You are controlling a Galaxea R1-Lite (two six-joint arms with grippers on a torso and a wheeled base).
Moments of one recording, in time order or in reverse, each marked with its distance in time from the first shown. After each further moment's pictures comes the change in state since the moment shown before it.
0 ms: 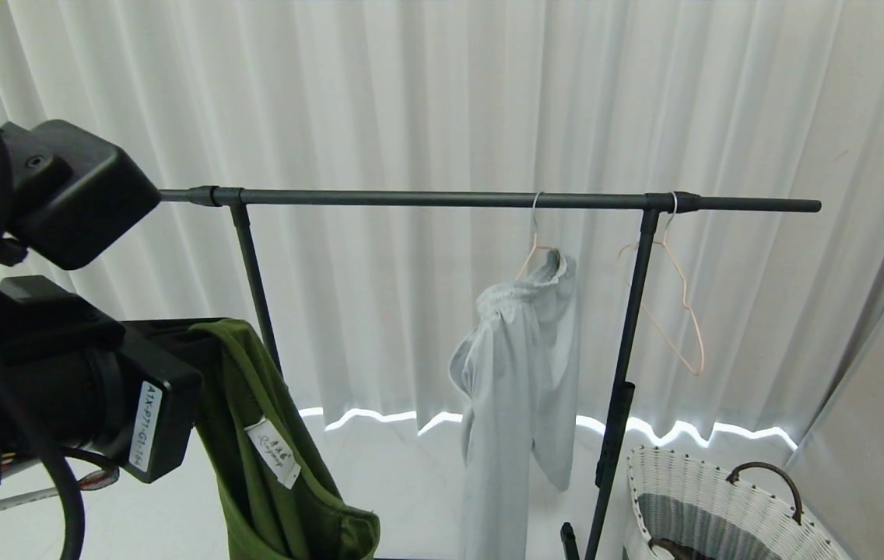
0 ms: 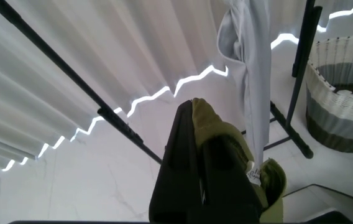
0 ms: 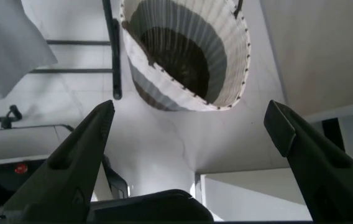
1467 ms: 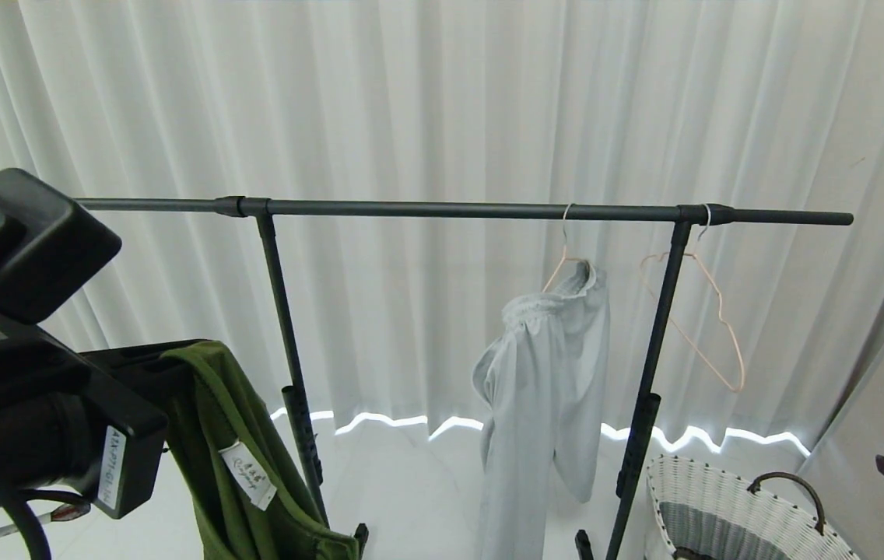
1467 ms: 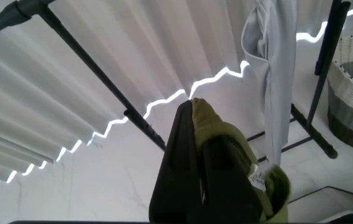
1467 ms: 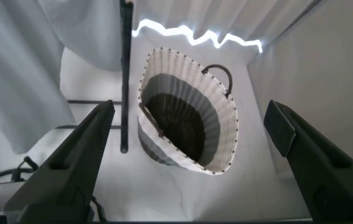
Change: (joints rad) left arm 0.019 -0.079 0.132 -0.093 -0.007 0.067; right arm -0.054 0.132 -0.572 0.226 0.039 -0.136
